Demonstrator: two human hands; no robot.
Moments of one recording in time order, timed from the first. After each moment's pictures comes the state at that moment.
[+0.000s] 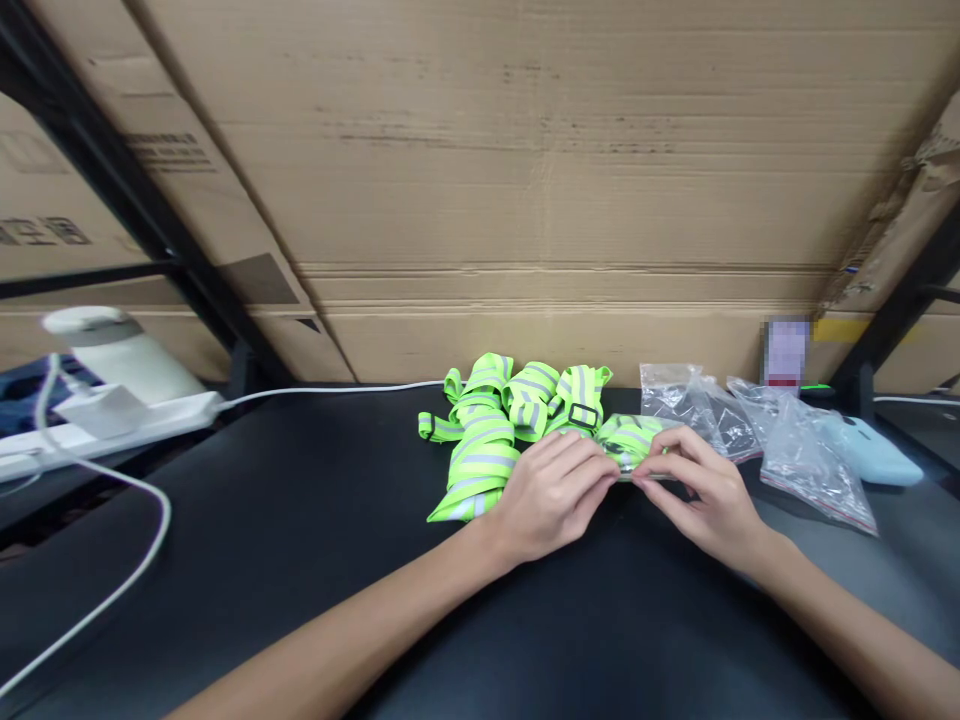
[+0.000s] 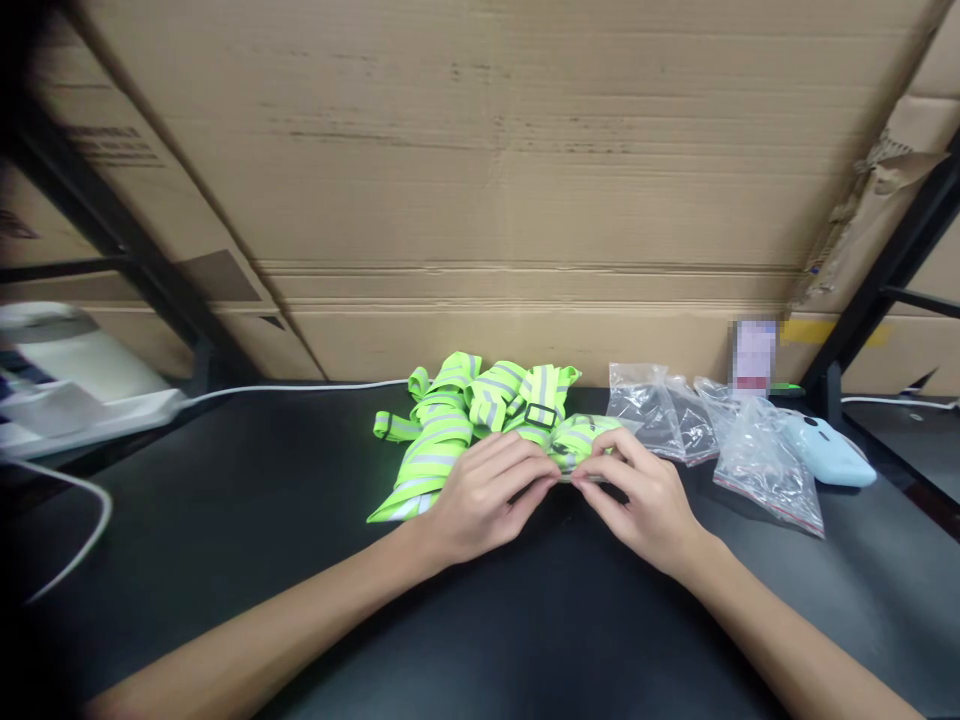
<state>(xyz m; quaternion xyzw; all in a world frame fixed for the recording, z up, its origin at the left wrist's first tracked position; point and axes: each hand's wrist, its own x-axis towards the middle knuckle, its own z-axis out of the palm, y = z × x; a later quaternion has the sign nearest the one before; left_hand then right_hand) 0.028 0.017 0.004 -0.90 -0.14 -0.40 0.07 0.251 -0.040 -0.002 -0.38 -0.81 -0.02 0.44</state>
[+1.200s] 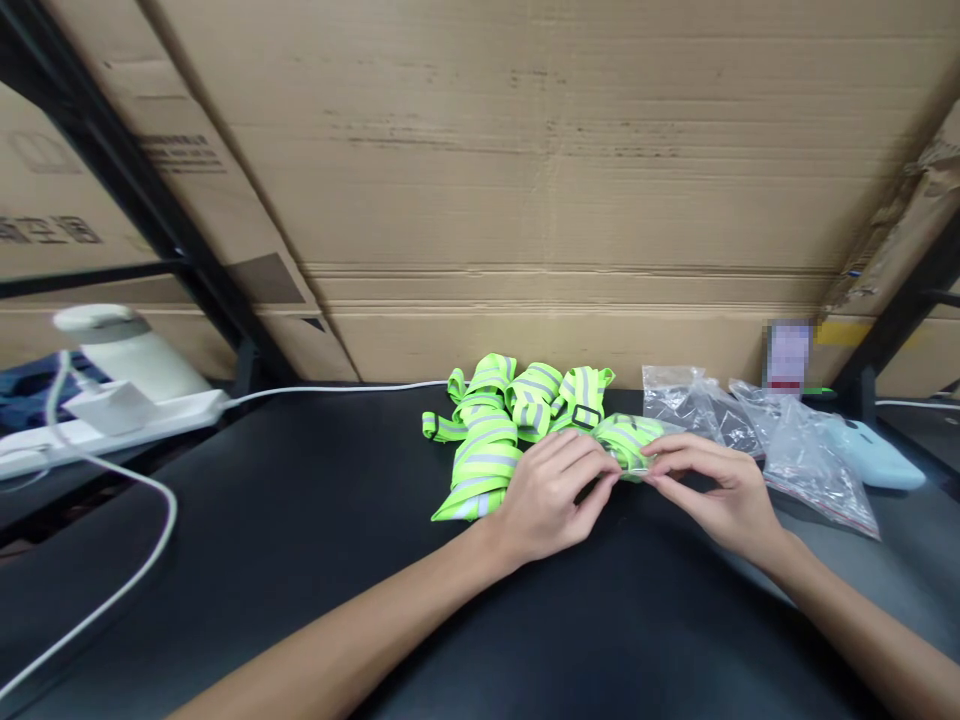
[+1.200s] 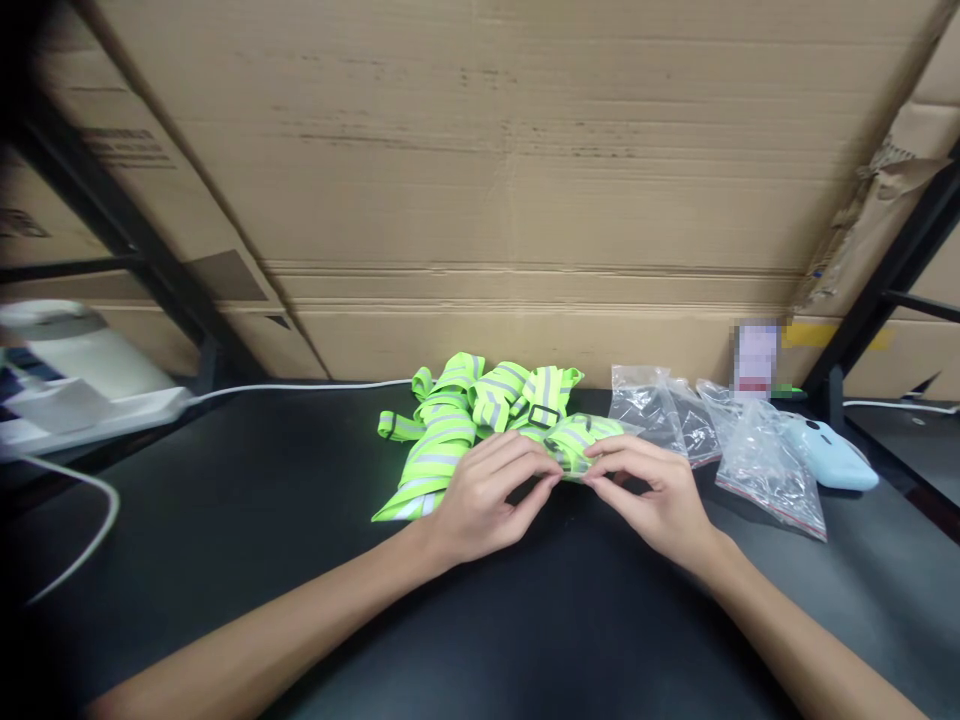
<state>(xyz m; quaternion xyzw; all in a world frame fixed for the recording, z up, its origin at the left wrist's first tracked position) 0.029 0.015 0.003 -0.89 -0.17 -0.43 0.02 0.256 -0.038 0.005 -0.36 -0.78 0.08 0.51</state>
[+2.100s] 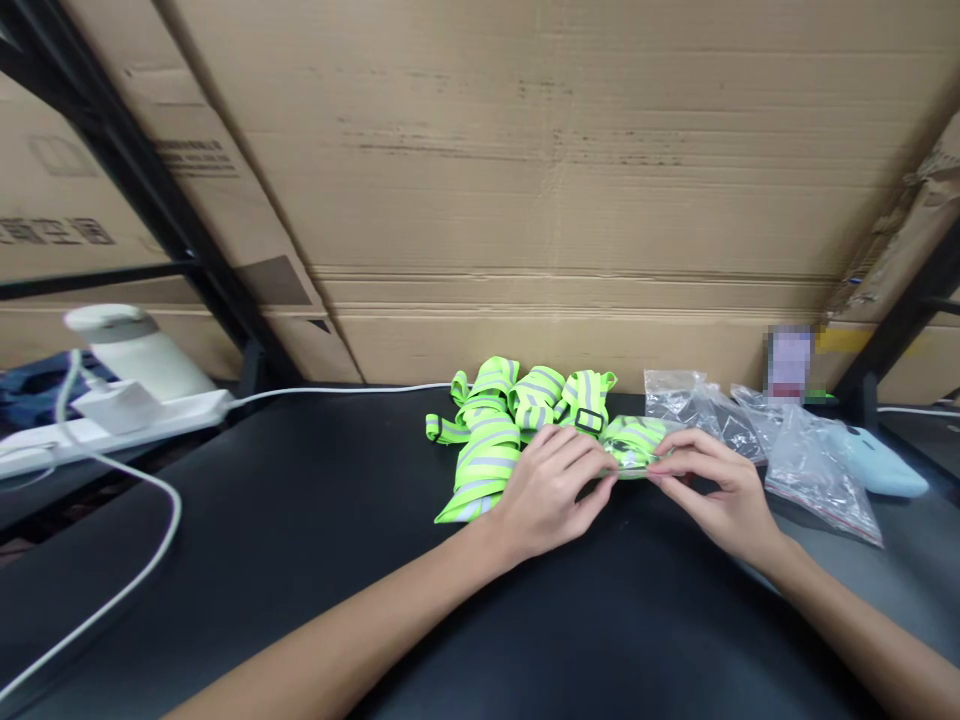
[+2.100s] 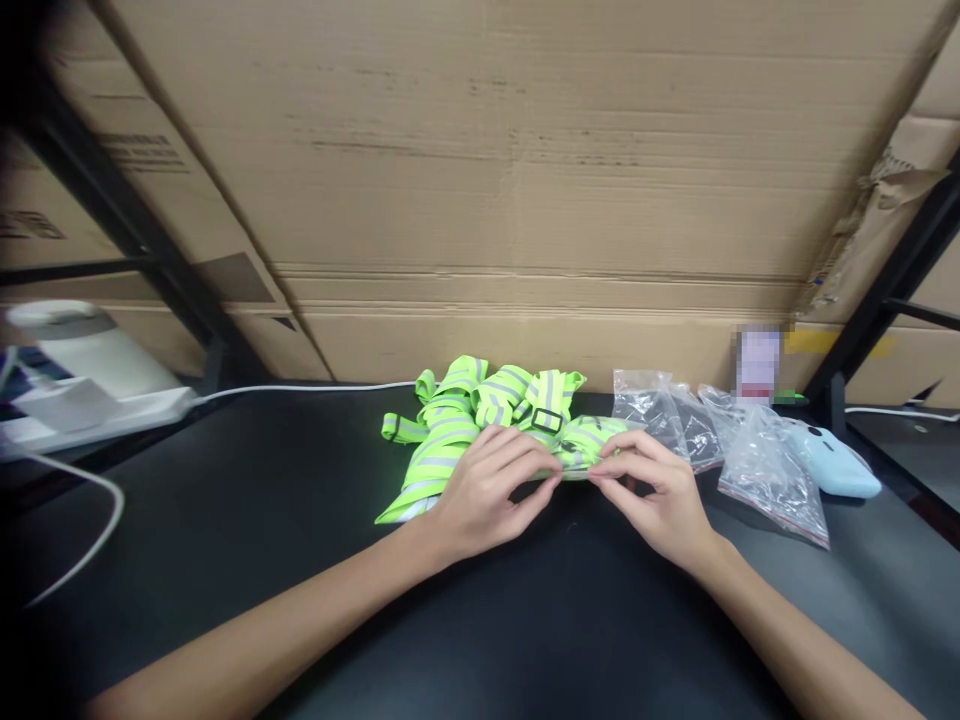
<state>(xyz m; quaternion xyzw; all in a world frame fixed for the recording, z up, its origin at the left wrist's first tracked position) 0.023 0.021 0.004 -0.90 -0.18 -0.40 0.07 0.258 -0.035 -0.002 -0.37 -0.77 0.08 0.51</state>
